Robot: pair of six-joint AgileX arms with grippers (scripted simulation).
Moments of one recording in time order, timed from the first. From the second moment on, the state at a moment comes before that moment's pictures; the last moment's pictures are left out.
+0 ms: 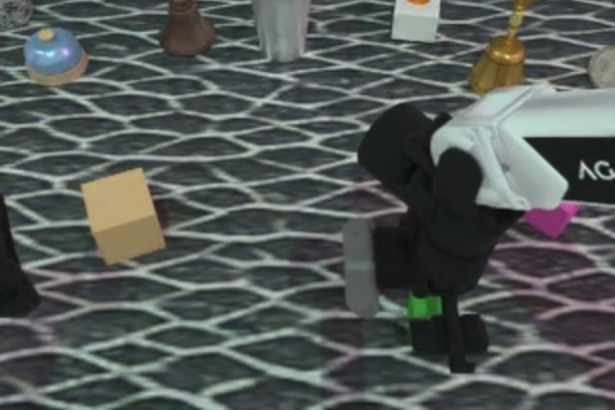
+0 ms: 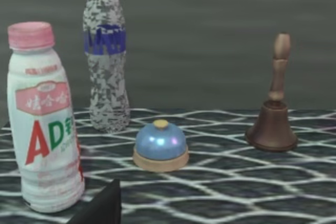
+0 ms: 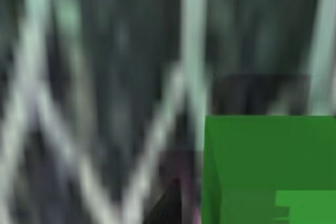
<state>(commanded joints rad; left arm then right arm) 0.00 0.00 0.00 0.00 0.00 0.00 0.71 1.90 1.17 -0.82 -0.02 -0.86</state>
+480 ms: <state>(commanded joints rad) 0.00 0.00 0.00 0.00 0.00 0.00 0.71 1.90 1.17 -0.82 -0.02 -0.86</state>
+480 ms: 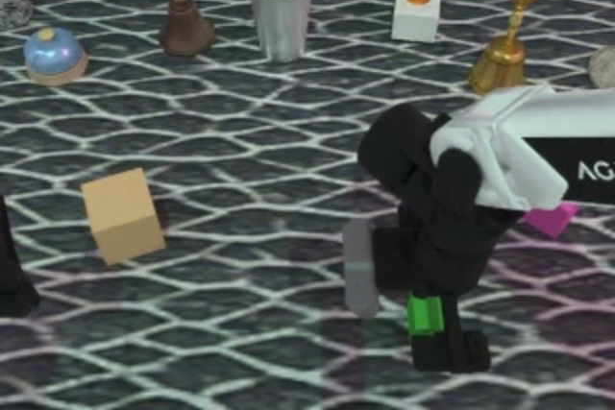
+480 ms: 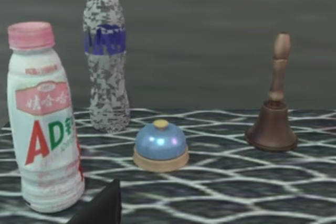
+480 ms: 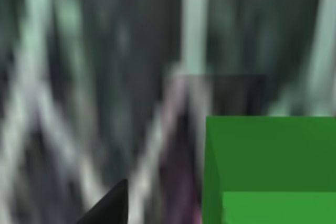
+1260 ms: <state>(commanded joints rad) 0.00 0.00 0.00 0.00 0.00 0.00 0.71 1.80 1.33 -1.08 -0.02 -0.87</state>
